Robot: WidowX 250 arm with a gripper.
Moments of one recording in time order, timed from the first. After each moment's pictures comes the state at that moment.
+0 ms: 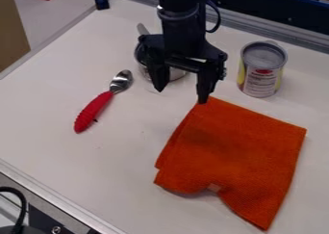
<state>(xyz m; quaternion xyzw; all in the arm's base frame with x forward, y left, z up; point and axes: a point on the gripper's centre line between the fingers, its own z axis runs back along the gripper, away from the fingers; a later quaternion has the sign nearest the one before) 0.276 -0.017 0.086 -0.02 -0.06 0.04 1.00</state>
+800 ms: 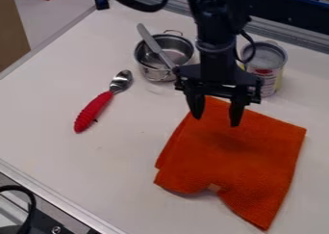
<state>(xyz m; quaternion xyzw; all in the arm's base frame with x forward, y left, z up) 0.283 -0.072 0.049 -0.05 -0.04 0.07 1.00</state>
